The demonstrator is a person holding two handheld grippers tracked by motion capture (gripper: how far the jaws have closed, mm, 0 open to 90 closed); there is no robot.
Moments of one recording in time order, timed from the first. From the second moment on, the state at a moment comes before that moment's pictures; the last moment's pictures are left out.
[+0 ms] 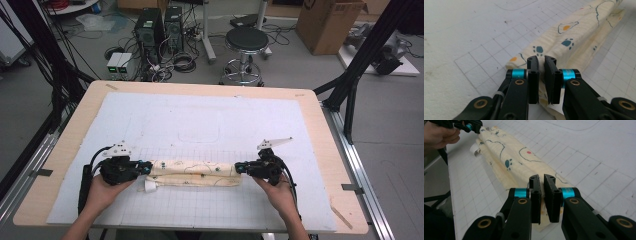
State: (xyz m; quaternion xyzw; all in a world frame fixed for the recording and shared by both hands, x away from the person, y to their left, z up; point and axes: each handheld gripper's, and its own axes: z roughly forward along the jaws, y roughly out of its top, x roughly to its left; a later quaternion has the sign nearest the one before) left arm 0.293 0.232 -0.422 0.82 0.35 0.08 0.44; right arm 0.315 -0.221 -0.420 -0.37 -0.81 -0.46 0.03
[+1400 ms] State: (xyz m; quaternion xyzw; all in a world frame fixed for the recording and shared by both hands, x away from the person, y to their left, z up) left arm 0.268 0.244 -0.415 0.81 0.31 0.06 0.49; right arm 0.286 -0.234 -0.414 -0.35 -0.80 -0.49 0.03
